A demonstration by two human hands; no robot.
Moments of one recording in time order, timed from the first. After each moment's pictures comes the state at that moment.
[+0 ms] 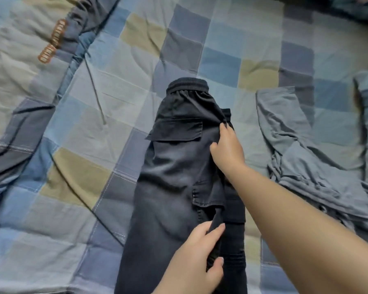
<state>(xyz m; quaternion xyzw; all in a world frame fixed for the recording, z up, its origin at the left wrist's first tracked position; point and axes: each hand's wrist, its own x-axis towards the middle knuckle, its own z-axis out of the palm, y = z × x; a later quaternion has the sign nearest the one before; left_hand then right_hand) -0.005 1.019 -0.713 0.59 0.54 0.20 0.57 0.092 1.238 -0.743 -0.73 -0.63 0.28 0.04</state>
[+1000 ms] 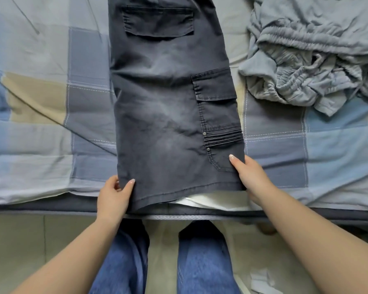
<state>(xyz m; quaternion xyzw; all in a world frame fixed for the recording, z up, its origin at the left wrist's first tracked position) -0.055 0.868 -0.807 0.32 0.85 0.06 0.41 0.263 0.908 -0.817 -0.76 -0.23 0.59 0.11</state>
